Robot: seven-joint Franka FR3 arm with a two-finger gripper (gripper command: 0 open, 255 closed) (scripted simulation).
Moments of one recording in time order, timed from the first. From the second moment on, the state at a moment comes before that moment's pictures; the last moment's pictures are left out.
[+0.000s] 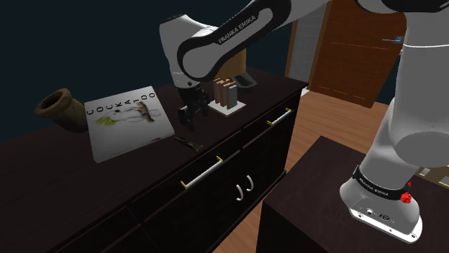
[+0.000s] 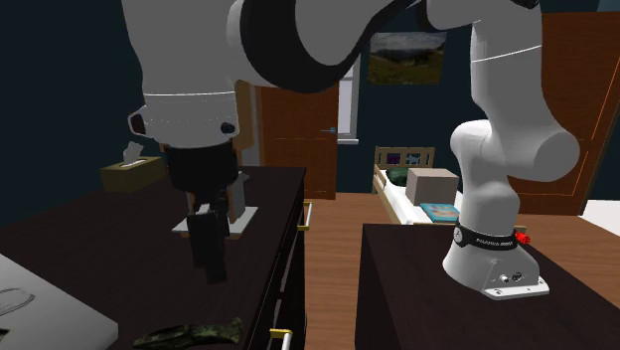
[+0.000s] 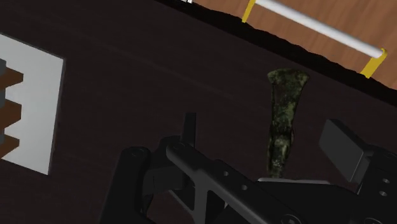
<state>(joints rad) 0.22 0.25 0.31 -1.85 -0.15 2.05 0.28</state>
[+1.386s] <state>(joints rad) 0.29 0.51 0.30 -1.68 -0.23 2.13 0.33</state>
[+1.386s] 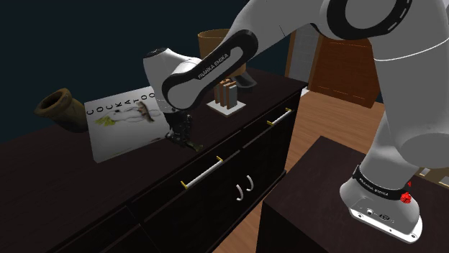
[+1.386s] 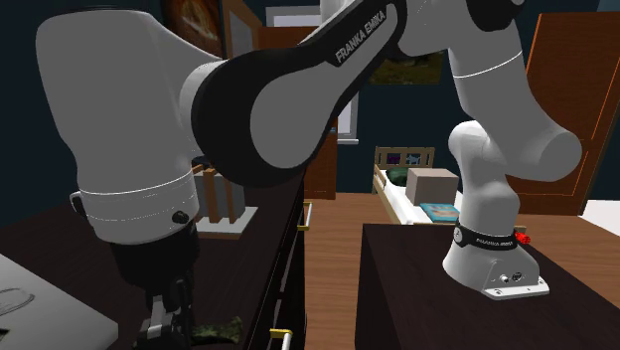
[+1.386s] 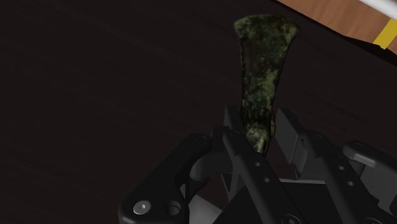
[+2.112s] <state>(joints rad) 0.29 0.47 0.31 -1.64 -0.22 2.05 0.32</state>
